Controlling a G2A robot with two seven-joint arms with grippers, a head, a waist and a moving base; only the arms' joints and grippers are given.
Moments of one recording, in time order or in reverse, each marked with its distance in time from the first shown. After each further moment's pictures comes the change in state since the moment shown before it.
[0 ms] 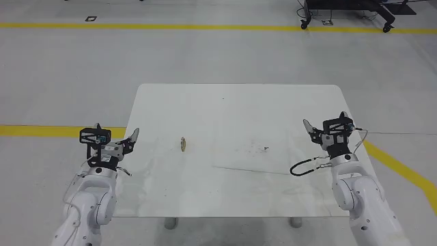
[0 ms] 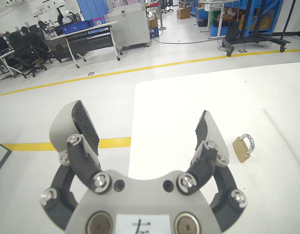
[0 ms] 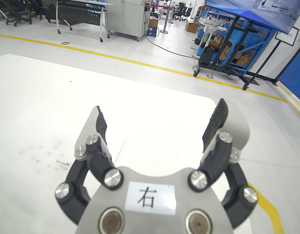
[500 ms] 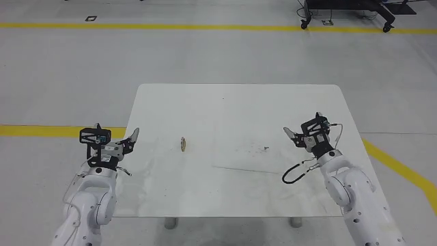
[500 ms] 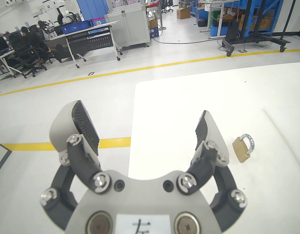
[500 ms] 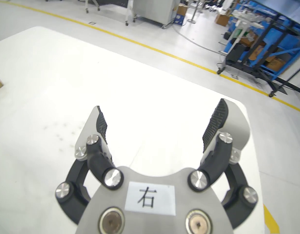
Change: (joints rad) left arm 0.000 0.000 0.000 0.000 0.000 0.000 0.000; right arm 0.090 0.007 -0.079 0.056 -0.029 -0.249 0.128
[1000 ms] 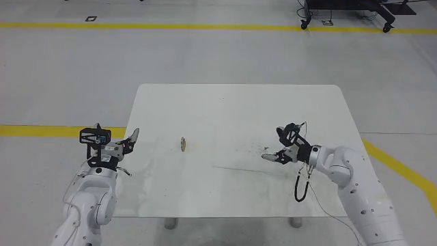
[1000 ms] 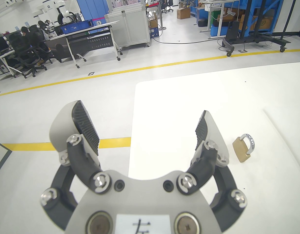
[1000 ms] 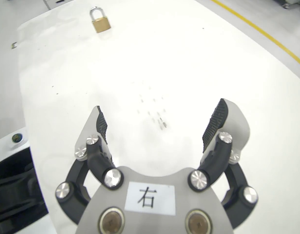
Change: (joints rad) left arm 0.000 0.000 0.000 0.000 0.000 0.000 0.000; right arm 0.242 0.030 -0.087 0.296 0.207 -0.716 0.204
